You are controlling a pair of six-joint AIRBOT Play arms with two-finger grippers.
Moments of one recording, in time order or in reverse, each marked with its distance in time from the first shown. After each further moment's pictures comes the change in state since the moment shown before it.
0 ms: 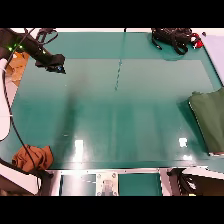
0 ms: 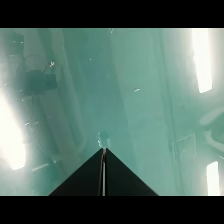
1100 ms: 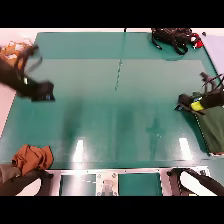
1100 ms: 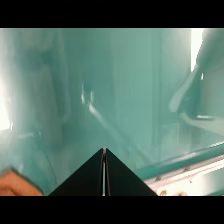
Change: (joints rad) left arm -0.009 0.689 -0.797 0.035 0.040 -0.141; right arm 0.884 0.338 -0.423 0.314 -0.473 -0.187
